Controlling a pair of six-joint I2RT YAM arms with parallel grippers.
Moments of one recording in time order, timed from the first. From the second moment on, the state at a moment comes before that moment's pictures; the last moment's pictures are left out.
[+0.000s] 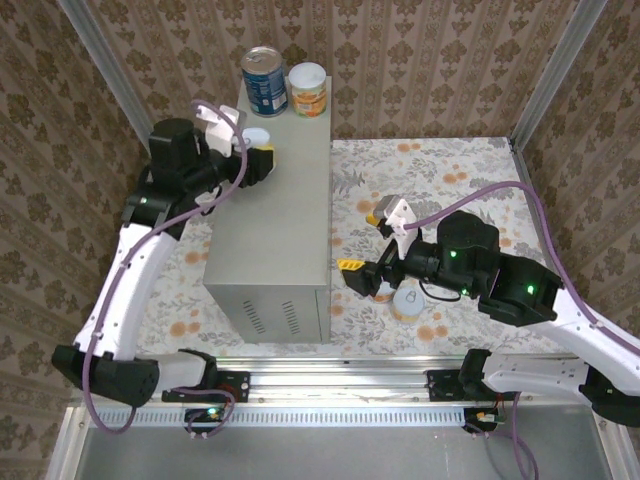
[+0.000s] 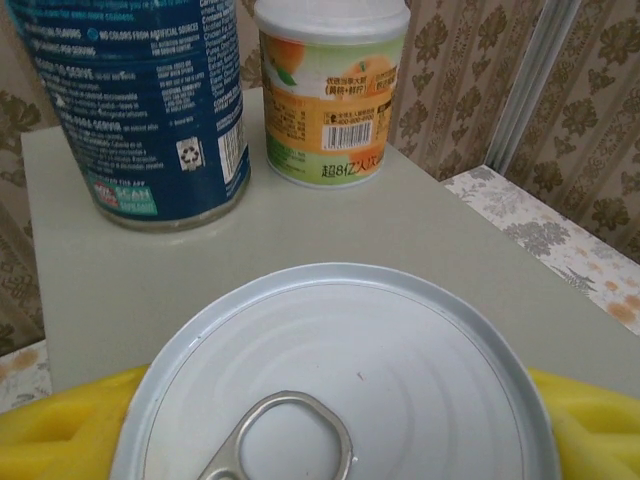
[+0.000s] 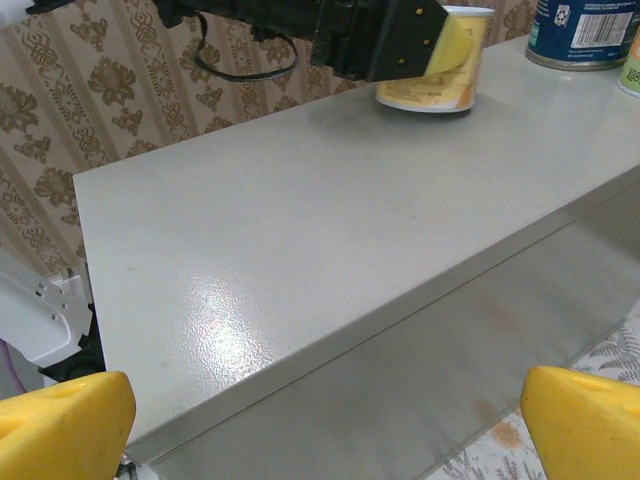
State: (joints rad) left arm -0.34 1.28 1.53 -0.54 0.33 0.04; right arm 1.01 0.95 1.30 -0.61 0.05 0.06
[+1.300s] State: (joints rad) left arm -0.23 1.25 1.38 -0.41 0.56 0.03; right arm 1.01 0.94 1.32 -0.61 0.05 0.08
